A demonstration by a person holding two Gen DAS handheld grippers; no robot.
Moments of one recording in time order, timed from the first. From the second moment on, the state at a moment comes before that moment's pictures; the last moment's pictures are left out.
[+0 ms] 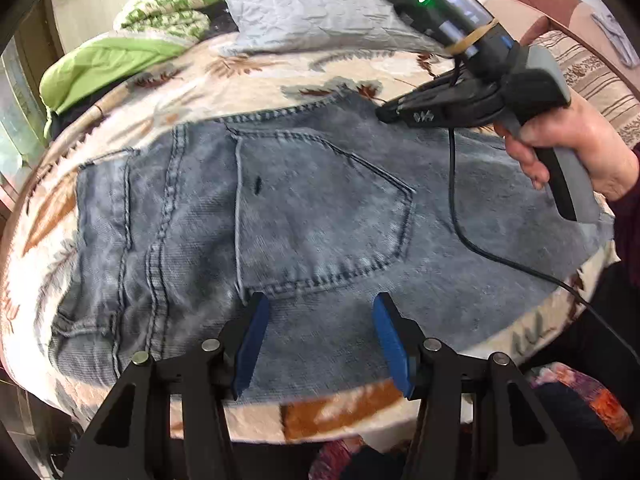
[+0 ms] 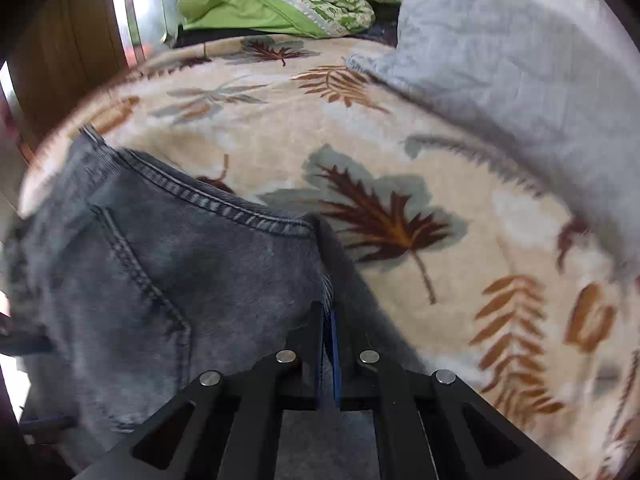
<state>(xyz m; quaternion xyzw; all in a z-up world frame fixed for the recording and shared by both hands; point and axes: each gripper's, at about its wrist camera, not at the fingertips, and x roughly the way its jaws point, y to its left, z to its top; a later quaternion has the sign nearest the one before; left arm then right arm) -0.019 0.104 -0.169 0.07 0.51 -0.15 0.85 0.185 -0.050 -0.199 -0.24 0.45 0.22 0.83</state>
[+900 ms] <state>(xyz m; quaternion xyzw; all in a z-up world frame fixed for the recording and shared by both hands) -0.031 0.071 -0.147 0.07 0.50 -0.17 0.85 0.110 -0.218 -0.197 0.03 0.53 0.17 0.83</state>
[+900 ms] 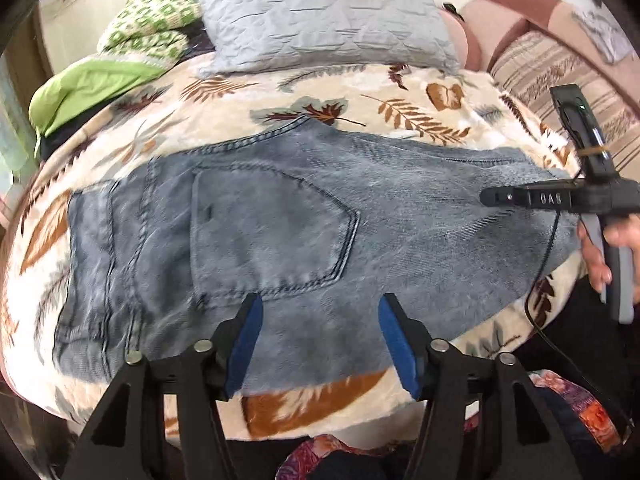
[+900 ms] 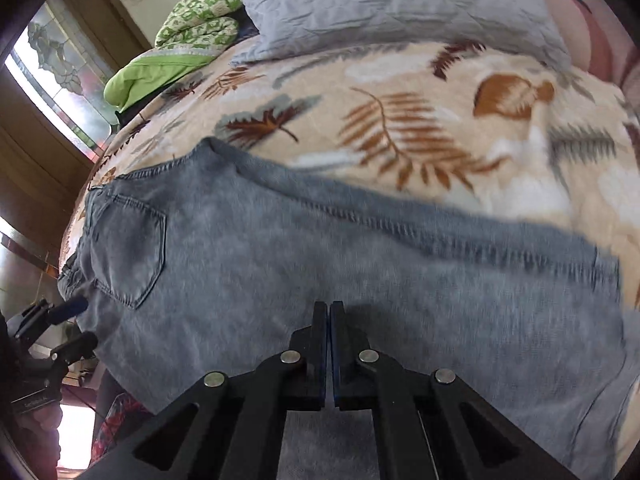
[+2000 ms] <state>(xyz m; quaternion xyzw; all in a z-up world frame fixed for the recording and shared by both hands) 0.055 -0.015 -0.208 0.07 0.69 -0.04 0.72 0.137 -0.234 -0.217 0.09 0.49 0.19 0.84</state>
